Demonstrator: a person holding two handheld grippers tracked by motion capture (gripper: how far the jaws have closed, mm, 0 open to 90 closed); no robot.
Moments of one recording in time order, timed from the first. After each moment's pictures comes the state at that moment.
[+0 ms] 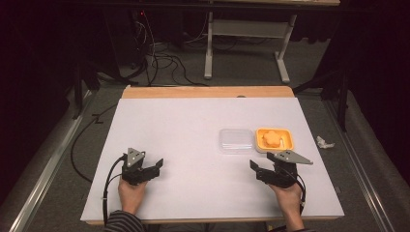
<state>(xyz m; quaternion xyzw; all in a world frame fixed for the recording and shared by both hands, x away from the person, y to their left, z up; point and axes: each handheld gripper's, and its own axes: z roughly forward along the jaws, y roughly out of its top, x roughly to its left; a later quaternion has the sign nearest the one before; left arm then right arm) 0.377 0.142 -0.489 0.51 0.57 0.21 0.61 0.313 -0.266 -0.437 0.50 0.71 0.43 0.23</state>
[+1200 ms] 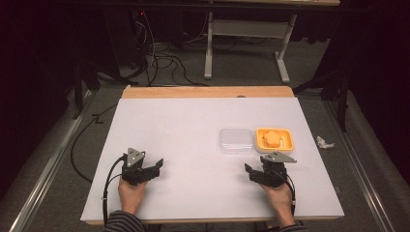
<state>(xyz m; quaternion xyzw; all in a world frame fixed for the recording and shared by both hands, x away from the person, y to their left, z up) 0.377 0.142 -0.489 0.51 0.57 0.21 0.61 0.329 -0.254 -0.469 0.51 0.74 0.37 0.22</state>
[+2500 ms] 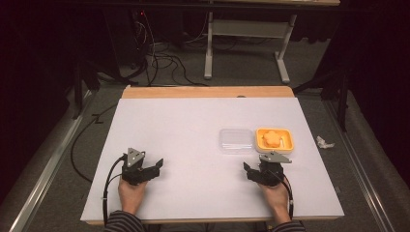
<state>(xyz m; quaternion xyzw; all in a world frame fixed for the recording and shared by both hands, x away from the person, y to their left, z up) 0.377 0.142 -0.489 0.51 0.57 0.21 0.61 0.335 -0.248 -0.479 0.51 0.74 0.36 0.25</state>
